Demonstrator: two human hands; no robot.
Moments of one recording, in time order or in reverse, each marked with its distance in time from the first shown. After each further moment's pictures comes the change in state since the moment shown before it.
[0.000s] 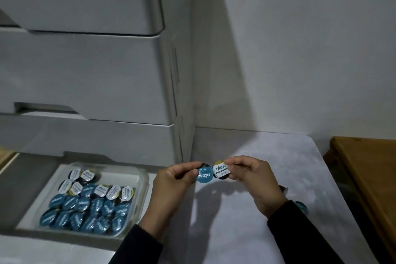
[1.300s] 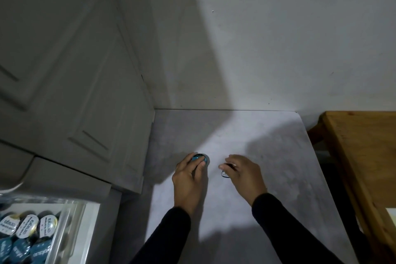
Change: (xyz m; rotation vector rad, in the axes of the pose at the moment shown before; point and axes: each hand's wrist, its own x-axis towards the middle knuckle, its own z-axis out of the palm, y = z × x) left_hand 0.109 -0.149 0.153 0.475 0.122 0.080; right_hand 0.118 0.122 -0.110 -0.842 0.077 0.013
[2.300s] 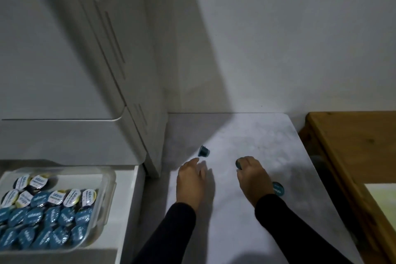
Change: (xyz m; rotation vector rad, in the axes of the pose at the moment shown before) left_hand -0.052 0.023 -0.075 0.245 -0.161 0.021; right_hand -0.077 -0.016 0.007 -0.549 0.256 -0.216
